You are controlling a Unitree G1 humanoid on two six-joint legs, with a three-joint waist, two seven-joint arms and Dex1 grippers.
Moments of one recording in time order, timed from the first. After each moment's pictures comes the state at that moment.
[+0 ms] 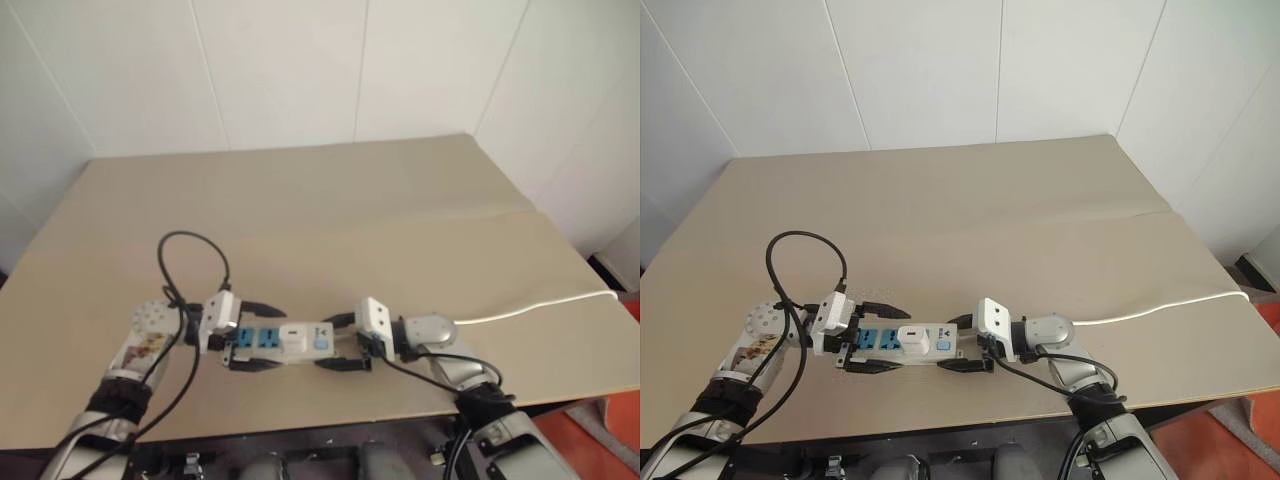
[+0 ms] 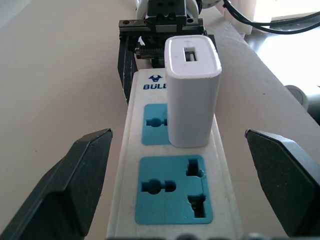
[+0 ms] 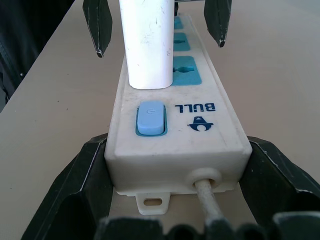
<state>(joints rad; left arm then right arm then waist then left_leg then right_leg) -0.37 0.63 -0.16 0.37 -0.35 -0.23 -1.51 -0.42 -0.33 0.32 0.34 0.13 -0.14 1.20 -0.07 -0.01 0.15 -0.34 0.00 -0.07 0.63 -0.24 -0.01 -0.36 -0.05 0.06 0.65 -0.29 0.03</state>
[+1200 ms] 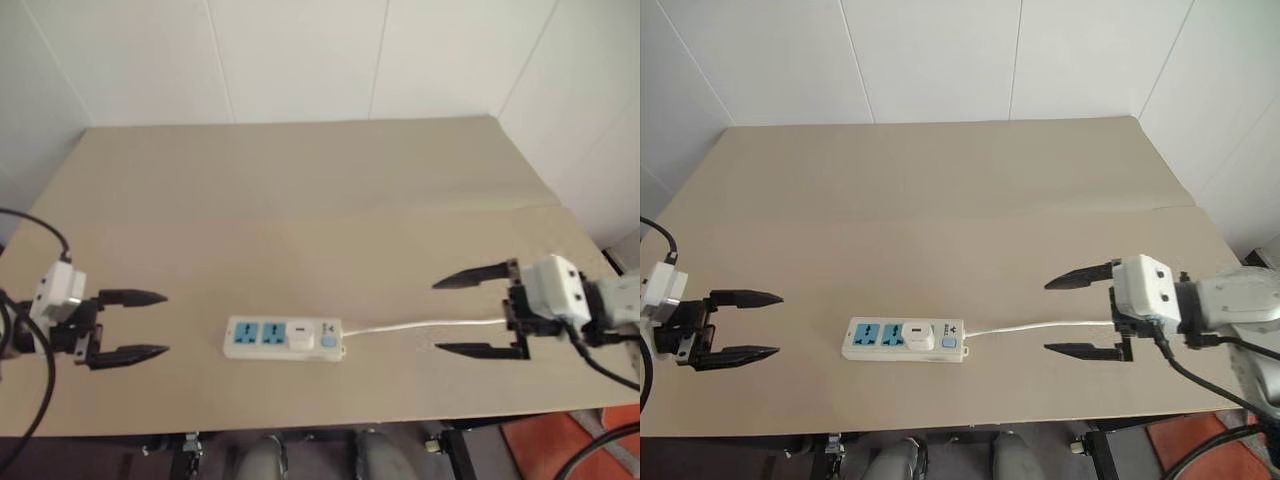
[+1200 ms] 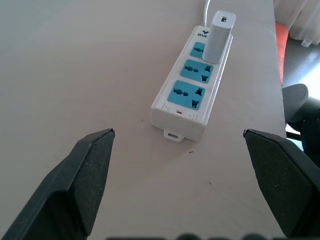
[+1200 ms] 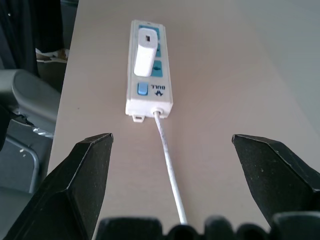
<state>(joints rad) -0.05 1.03 0.38 0.14 -0.56 0.14 -1.60 -0.11 -1.03 -0.26 -0.38 0.56 0.22 1.35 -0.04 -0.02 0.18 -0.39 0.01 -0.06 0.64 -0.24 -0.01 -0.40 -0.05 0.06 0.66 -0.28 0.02</state>
